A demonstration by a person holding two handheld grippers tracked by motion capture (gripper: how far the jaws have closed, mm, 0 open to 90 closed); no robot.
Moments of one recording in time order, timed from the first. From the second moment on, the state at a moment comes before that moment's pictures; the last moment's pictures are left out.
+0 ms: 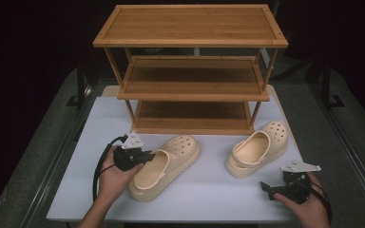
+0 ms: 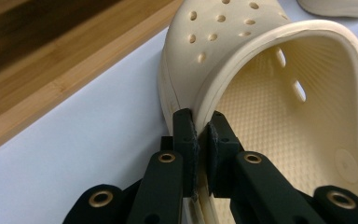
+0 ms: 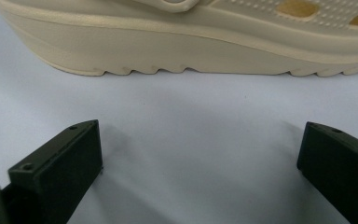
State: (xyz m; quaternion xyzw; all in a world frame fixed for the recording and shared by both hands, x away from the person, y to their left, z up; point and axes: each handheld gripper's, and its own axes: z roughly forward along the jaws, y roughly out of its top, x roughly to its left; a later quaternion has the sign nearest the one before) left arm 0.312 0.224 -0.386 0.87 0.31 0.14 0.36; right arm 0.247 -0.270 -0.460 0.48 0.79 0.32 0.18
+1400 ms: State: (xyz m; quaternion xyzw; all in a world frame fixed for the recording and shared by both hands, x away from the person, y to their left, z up) left arm 0.303 0.336 -0.395 0.82 0.41 0.21 0.35; right arm 0.248 -0.270 -0.460 0.48 0.79 0.32 0.19
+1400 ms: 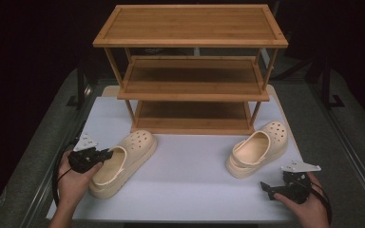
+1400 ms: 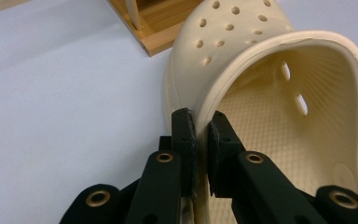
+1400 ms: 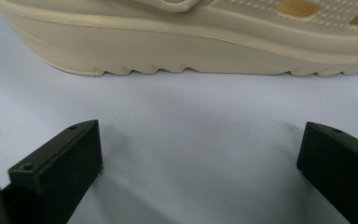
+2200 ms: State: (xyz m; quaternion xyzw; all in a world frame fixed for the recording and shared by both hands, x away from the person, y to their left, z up) left arm 0.310 0.409 -0.391 0.77 0.47 0.20 0.39; right arm 0.248 -0.270 -0.460 0.48 0.79 0.32 0.18
